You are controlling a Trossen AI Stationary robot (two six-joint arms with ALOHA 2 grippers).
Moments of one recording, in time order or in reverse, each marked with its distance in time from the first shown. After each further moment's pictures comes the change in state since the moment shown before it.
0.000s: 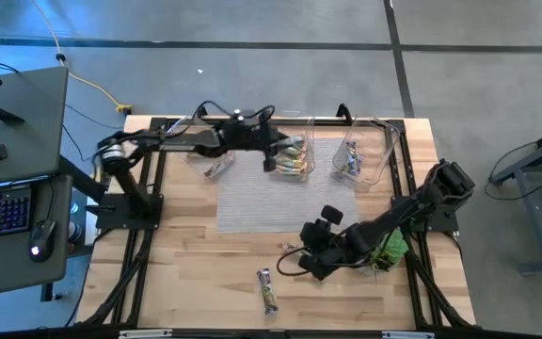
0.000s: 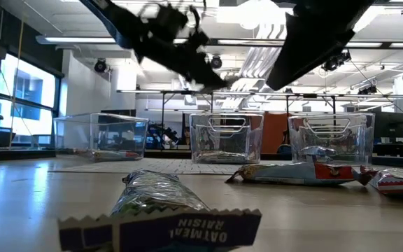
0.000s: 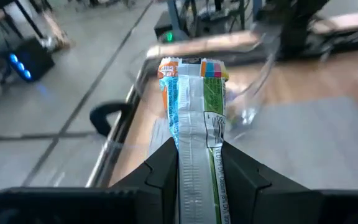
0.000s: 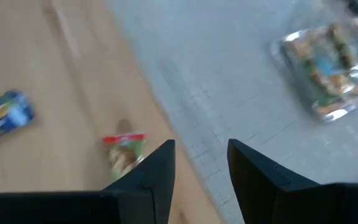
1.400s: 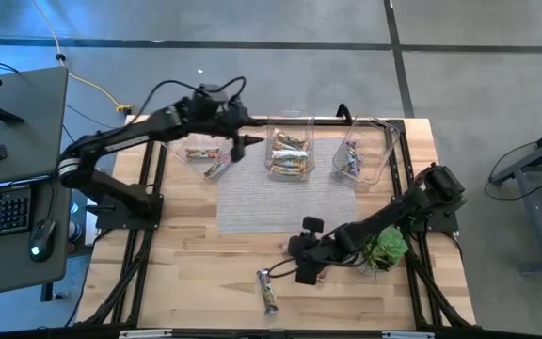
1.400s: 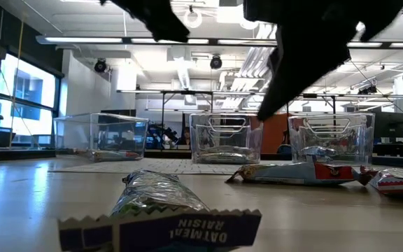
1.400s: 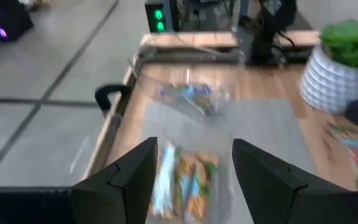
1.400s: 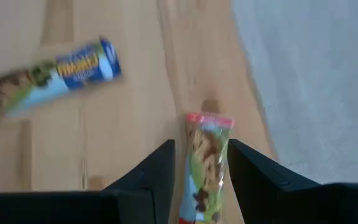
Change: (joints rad) left arm 0.056 -0.336 0.162 -0.636 0.076 -0.071; right arm -0.053 0.086 0.000 0.217 -0.295 -0.275
